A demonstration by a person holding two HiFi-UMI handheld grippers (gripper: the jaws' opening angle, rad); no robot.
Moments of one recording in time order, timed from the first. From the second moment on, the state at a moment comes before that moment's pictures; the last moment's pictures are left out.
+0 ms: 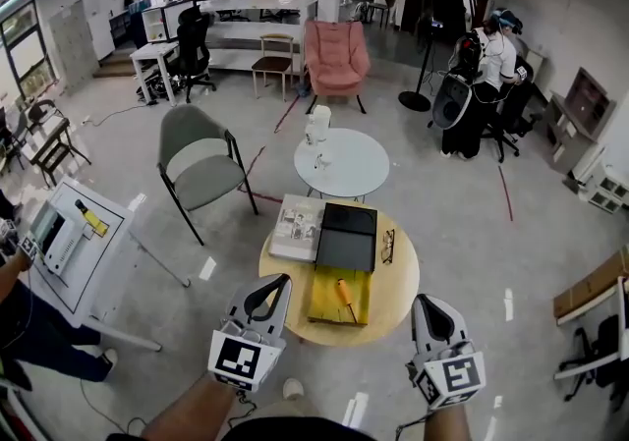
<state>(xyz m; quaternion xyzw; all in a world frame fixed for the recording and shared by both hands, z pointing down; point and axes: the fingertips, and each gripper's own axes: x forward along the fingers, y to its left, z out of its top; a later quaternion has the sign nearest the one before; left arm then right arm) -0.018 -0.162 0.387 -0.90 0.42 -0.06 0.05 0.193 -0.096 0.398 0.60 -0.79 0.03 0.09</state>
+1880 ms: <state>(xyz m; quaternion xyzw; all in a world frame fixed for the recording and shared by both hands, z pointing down) 0.029 -0.303 0.409 -0.91 0.41 -0.05 0.04 0.213 -0.237 0.411 0.59 -0.80 0.04 0.10</state>
